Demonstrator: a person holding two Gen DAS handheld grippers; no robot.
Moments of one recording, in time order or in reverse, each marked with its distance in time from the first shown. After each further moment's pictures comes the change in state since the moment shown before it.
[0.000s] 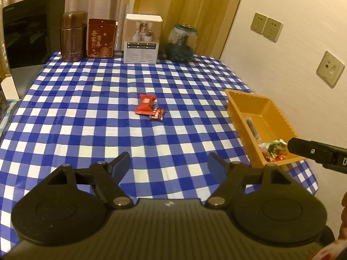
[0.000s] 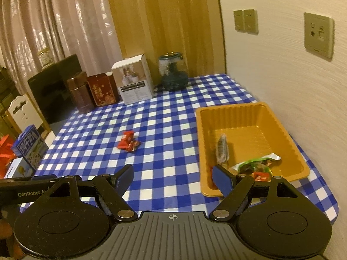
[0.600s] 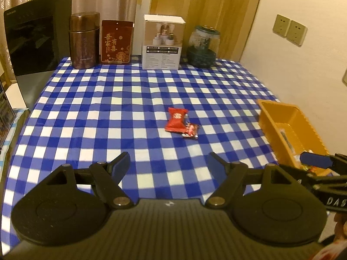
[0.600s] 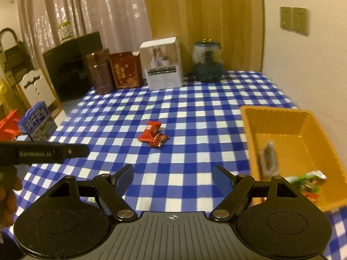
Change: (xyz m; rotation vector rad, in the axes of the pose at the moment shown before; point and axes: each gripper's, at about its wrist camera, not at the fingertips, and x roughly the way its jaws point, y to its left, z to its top) left arm 0.051 0.059 0.040 0.021 0.002 0.057; right arm 0.089 0.054 -0.002 -0.135 0.057 0.075
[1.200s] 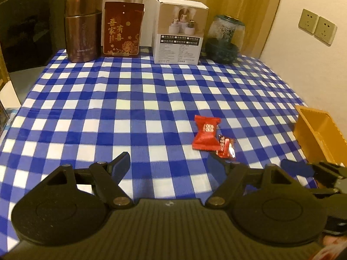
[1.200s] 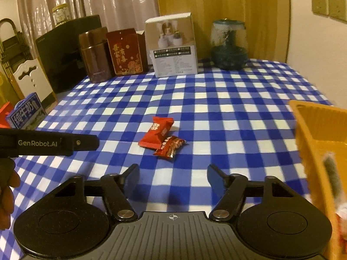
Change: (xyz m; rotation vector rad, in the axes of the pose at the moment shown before) left arm 0.102 0.041 0.025 -0.015 0.020 0.018; right arm 0.136 0.011 0.008 -0.016 0.036 0.025
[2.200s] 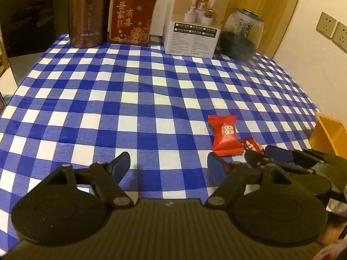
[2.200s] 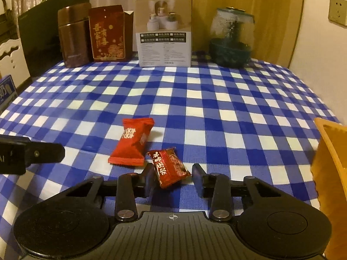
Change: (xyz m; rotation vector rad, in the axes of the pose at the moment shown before) left arm 0.038 0.013 0.003 -0.063 0.044 0.019; right arm 0.085 -0.006 0.019 -0.081 0.025 -0.118
